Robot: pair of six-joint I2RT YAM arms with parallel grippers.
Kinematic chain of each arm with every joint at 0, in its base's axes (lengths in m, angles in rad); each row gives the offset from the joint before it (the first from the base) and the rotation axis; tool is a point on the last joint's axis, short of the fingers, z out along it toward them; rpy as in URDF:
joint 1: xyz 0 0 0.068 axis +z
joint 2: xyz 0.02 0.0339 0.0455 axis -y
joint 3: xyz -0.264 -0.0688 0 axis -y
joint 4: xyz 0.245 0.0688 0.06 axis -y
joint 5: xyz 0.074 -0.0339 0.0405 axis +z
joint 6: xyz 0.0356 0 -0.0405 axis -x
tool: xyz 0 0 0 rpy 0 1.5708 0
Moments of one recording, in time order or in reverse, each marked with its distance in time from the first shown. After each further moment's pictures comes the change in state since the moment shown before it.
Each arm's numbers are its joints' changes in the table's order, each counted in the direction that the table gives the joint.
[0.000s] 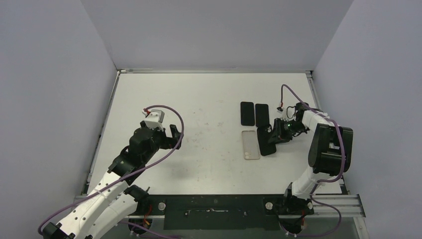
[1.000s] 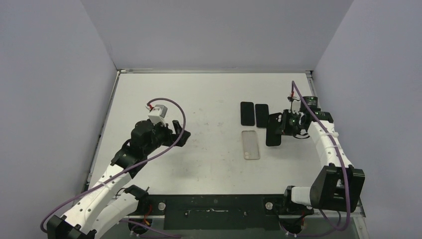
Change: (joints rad) left arm 0.060 -0.117 0.048 0.069 -0.285 0.140; right arm 0.094 0.447 -0.010 -0.021 -0.238 -0.245
